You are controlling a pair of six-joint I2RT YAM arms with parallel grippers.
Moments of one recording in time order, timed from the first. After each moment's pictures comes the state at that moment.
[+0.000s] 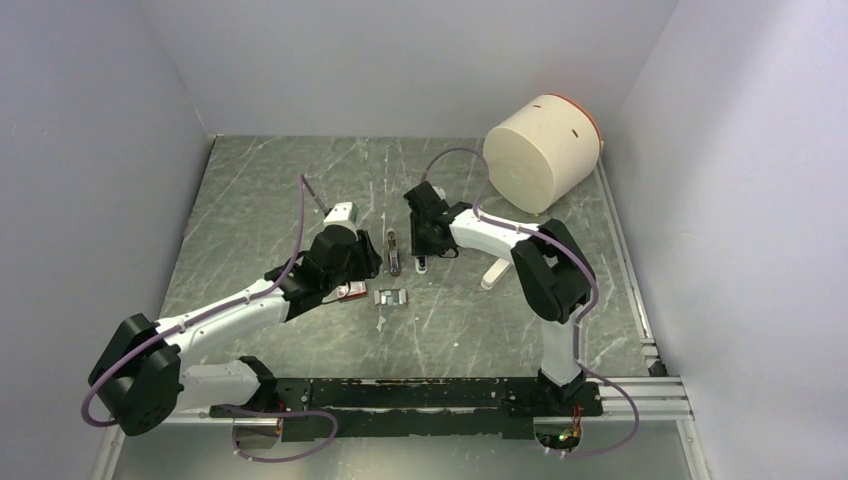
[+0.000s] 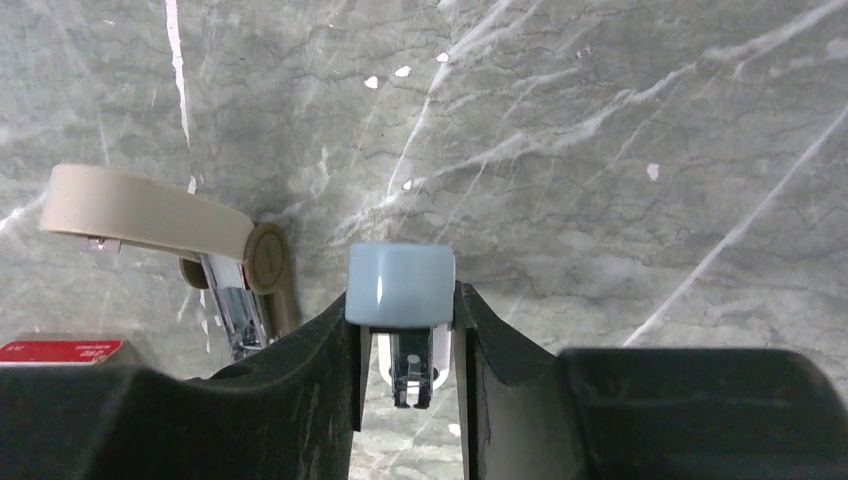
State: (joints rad) left arm -0.74 1.19 0.66 -0.04 -0.26 -0.65; right arm 0.68 1.95 1.32 -0.42 0.12 0.54
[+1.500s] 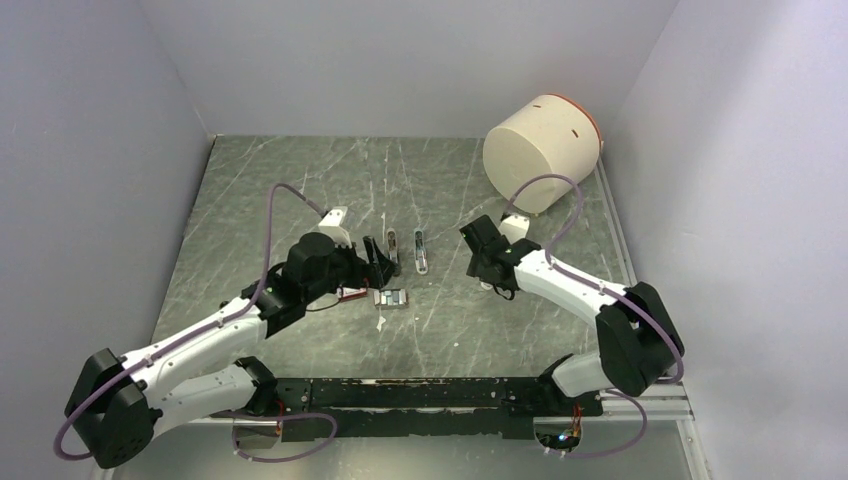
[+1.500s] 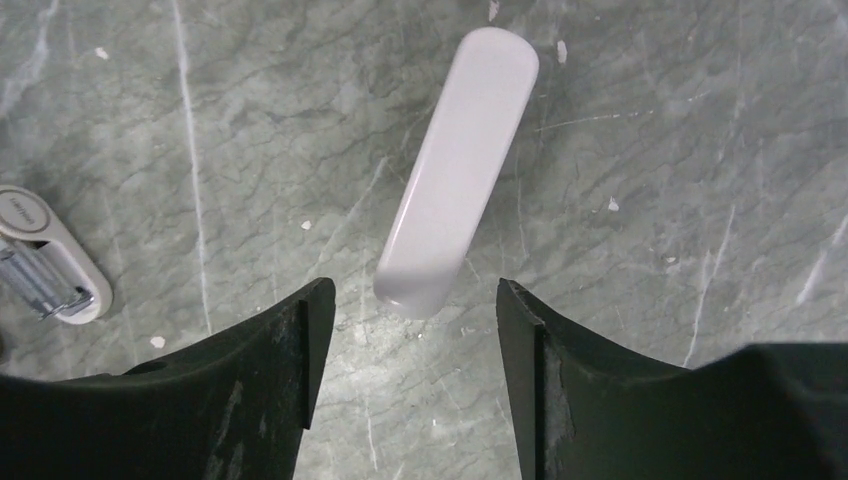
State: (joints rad) left arm -0.74 0.98 0.59 -0.01 -0.05 -0.62; right arm 0.61 1.41 0.84 -0.57 0.50 0.85
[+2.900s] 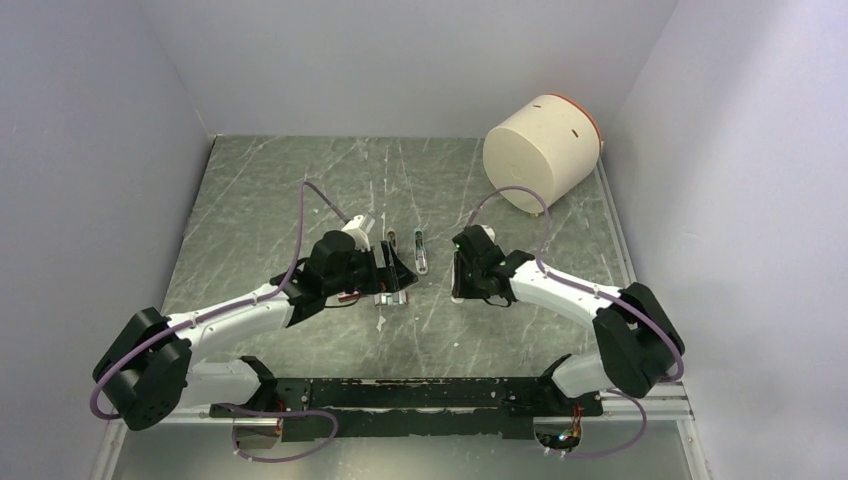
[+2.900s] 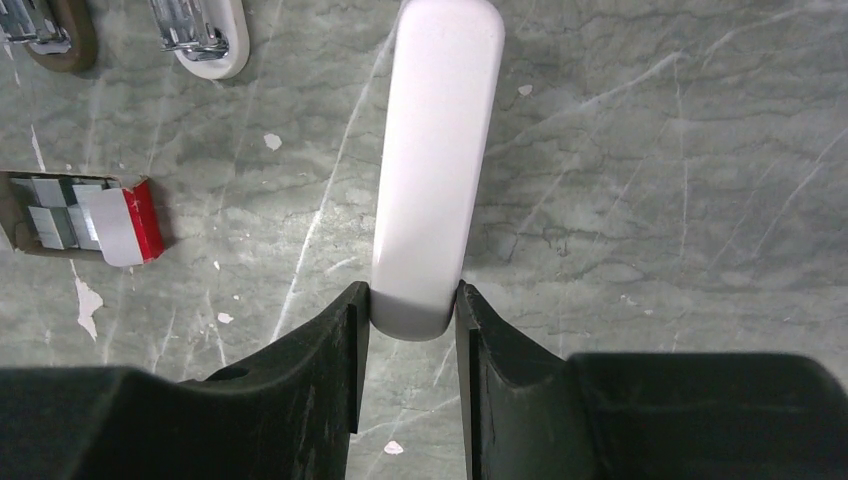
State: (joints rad) left arm -0.75 1.22 0.58 0.16 0.15 -0.78; right arm 0.67 1.39 0.74 -0.40 0.12 0.60
